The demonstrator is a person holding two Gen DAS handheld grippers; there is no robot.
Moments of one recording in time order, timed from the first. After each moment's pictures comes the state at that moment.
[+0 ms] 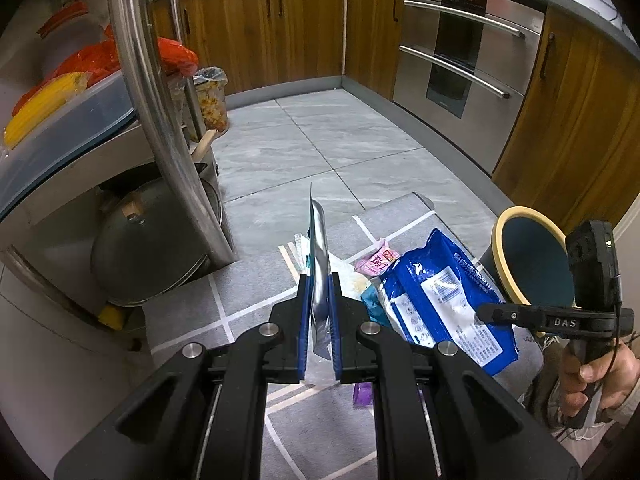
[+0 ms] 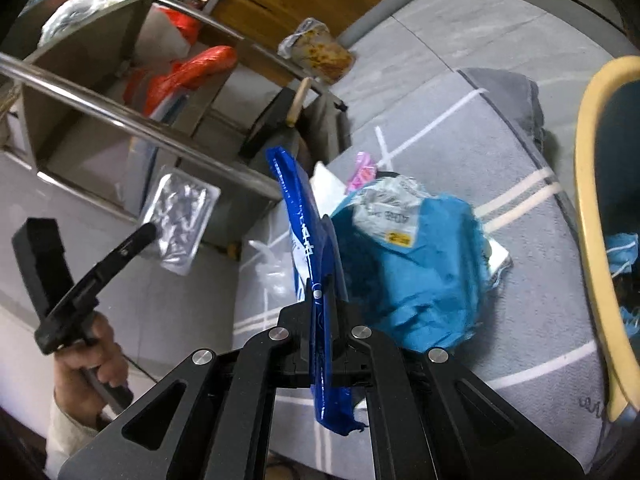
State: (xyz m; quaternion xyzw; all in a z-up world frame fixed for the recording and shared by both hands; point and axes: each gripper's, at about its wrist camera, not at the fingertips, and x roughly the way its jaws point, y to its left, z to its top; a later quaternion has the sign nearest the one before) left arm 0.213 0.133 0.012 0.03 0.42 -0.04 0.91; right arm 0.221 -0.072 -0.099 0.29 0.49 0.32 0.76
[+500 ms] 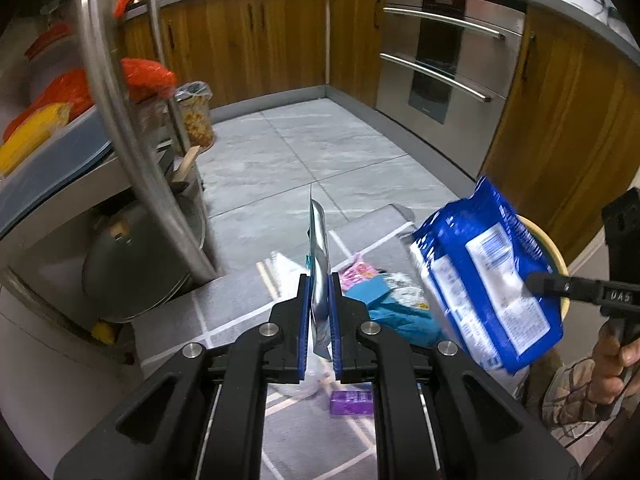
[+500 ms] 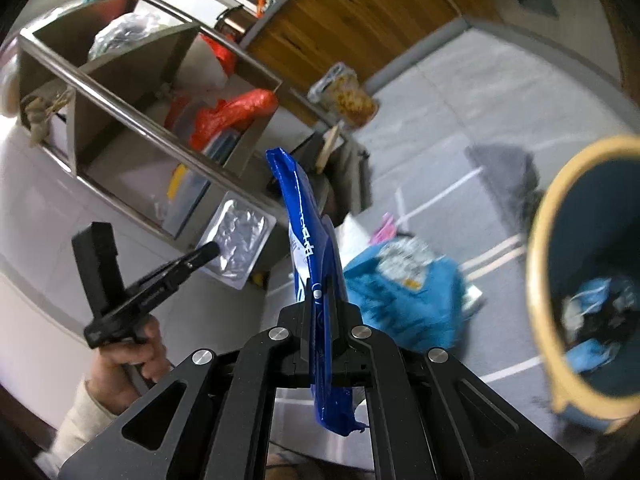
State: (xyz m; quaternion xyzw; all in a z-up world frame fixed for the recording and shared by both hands) left arm 0.211 0.100 0.027 0.04 0.40 -0.06 0.91; right arm 0.190 -0.129 -0.027 0.27 0.42 0.32 0.81
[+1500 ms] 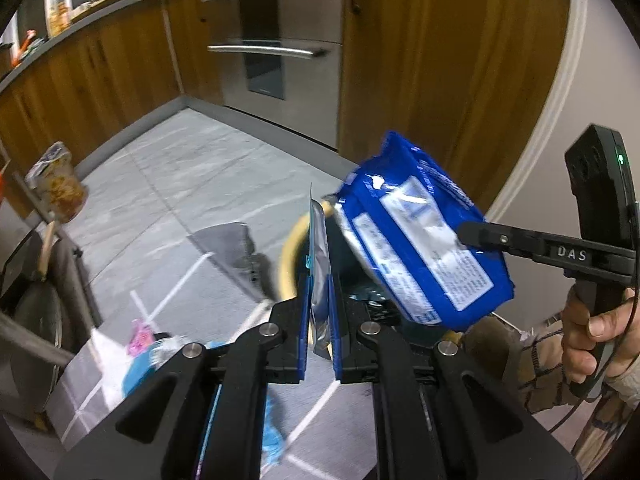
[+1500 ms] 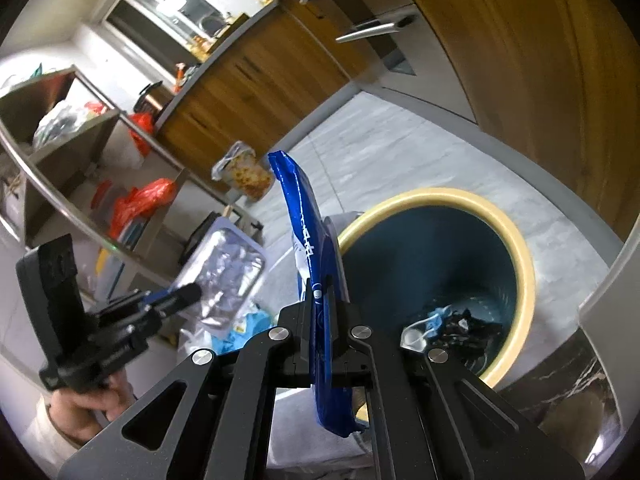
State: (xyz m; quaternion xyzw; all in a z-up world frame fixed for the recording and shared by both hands) left arm 0.238 -0.147 -0.011 0.13 0.42 -0.25 0.86; right arm 0.162 -0.313 -0.051 0.30 0.37 0.15 0.86
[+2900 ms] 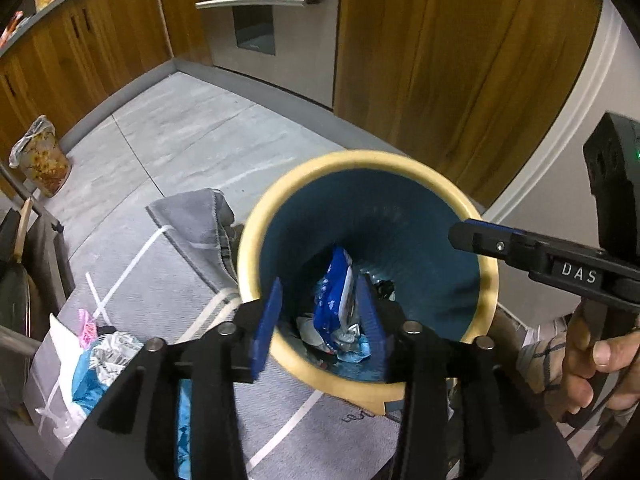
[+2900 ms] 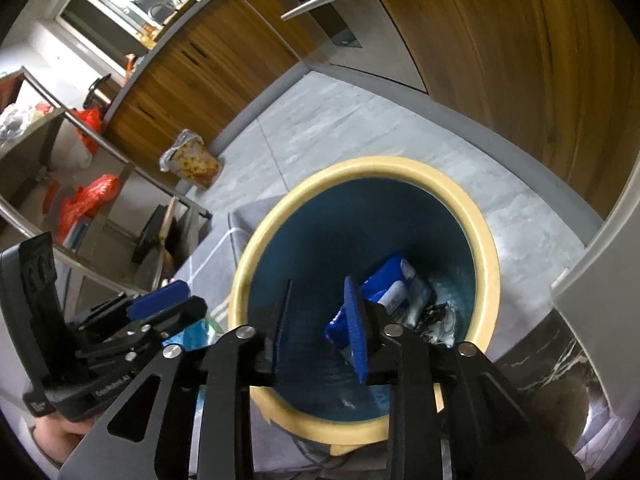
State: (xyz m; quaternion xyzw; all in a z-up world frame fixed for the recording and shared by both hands) left arm 0.264 -0.182 -0.068 0.12 0.47 -0.23 0.84; right arm 0.182 -0.324 -0.096 0.29 0.43 0.08 0.85
